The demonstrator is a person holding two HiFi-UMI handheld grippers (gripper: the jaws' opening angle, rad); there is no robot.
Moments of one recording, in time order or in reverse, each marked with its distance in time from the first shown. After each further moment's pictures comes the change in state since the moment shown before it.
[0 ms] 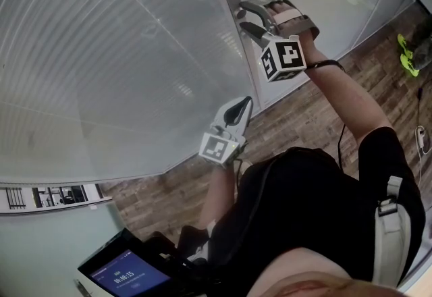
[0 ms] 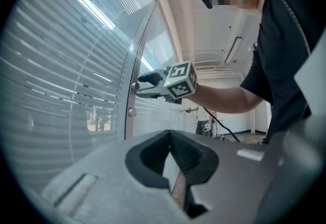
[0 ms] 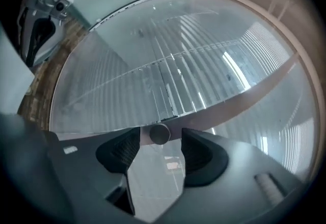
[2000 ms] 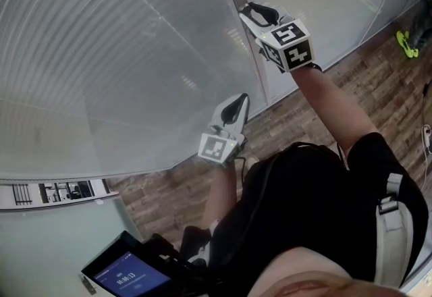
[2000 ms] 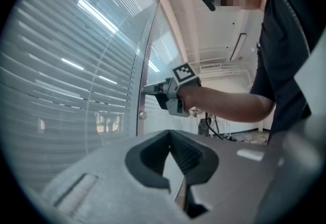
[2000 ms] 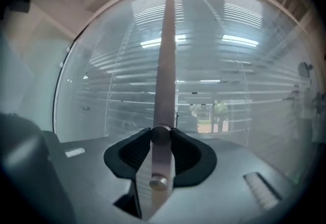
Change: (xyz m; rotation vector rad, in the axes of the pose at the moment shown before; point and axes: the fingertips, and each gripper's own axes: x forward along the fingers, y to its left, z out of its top) left arm -0.014 0.022 0.004 0.007 0.013 0.086; right arm 0.016 -0.004 -0.022 1.225 -0.158 0.013
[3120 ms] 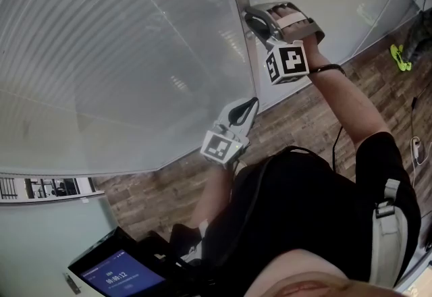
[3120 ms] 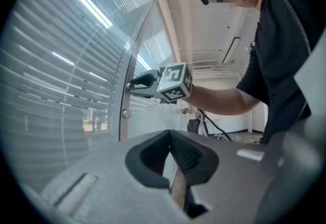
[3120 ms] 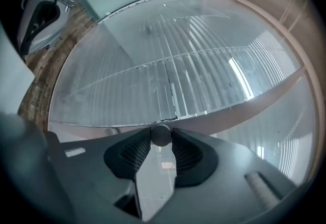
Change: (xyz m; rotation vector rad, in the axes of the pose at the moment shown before) left arm 0.022 -0.037 -0.003 -0.004 -0.005 -0.117; right arm -0.010 0.022 -0.005 -1.332 0.174 -0.014
